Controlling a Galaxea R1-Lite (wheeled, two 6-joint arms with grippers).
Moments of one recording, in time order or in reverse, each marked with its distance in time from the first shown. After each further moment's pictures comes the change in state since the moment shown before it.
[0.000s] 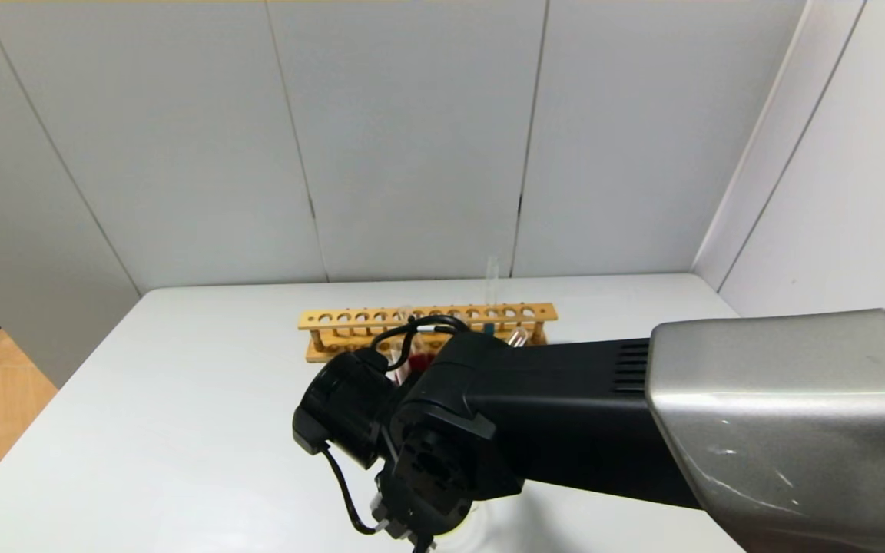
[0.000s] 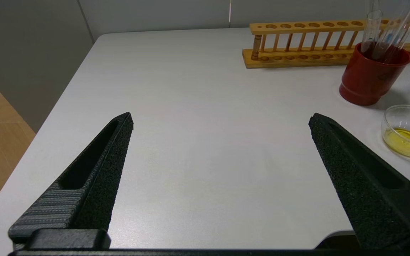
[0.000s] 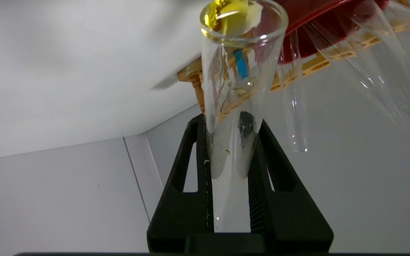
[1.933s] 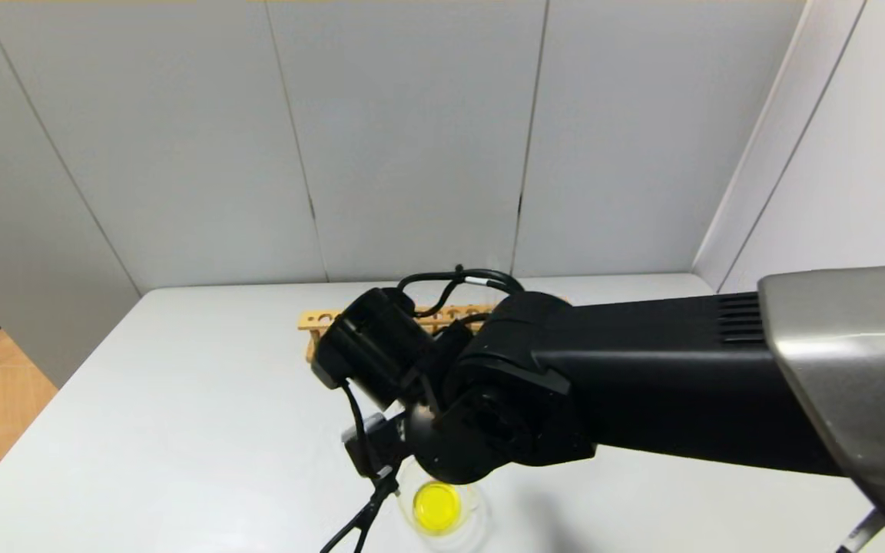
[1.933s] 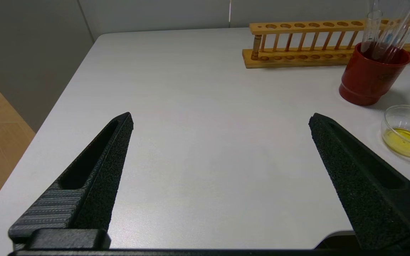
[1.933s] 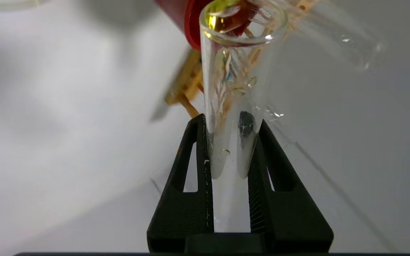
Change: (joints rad) left arm 0.000 0.000 0.000 0.000 0.000 0.000; right arm -0.050 -0.110 0.077 -0.207 0.130 0.200
